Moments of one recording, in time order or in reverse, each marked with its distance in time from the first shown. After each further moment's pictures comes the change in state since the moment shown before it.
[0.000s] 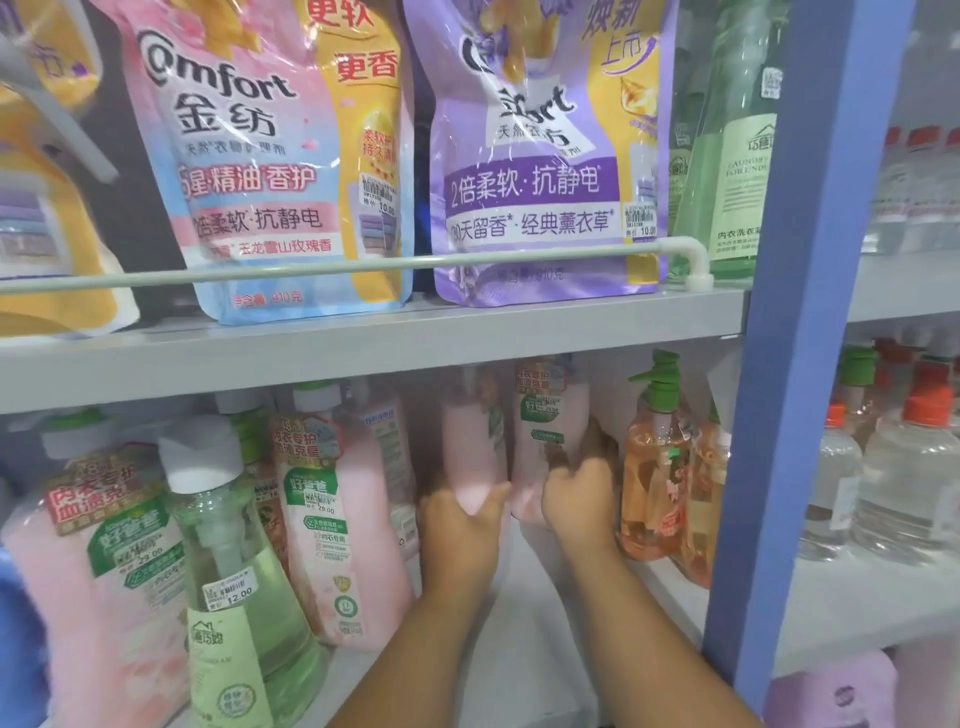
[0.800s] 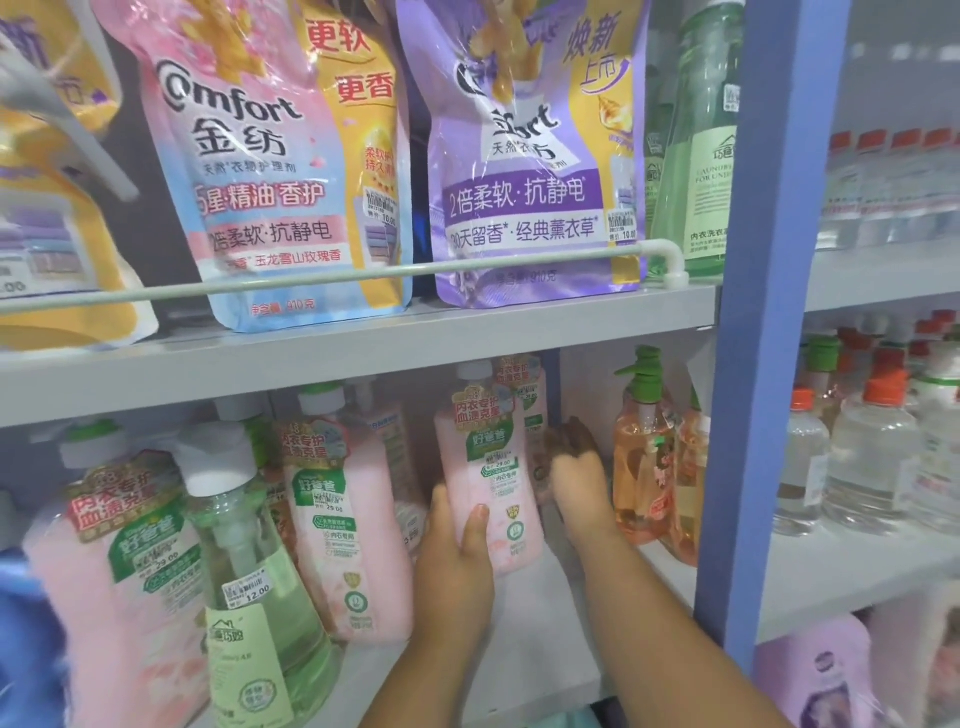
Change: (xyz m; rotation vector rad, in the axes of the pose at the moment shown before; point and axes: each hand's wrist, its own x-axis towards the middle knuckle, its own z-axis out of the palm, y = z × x) left_hand -0.043 -0.004 -0.033 -0.040 -0.172 0.071; right_hand 0.006 0.000 -0.004 0.380 -0.206 0.022
